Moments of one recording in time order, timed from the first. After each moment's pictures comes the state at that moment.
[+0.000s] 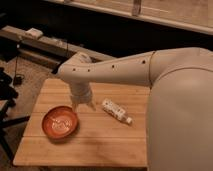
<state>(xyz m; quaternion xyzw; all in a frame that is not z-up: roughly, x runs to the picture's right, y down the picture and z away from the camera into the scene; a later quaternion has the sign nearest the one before) -0.104 0.103 0.703 -0.26 0.23 0.64 0.68</state>
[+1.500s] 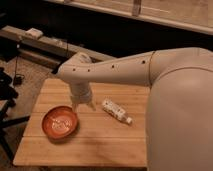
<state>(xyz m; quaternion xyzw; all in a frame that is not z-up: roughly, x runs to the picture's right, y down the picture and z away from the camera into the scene) -0.104 0.104 0.703 -0.26 0.23 0.64 0.68</state>
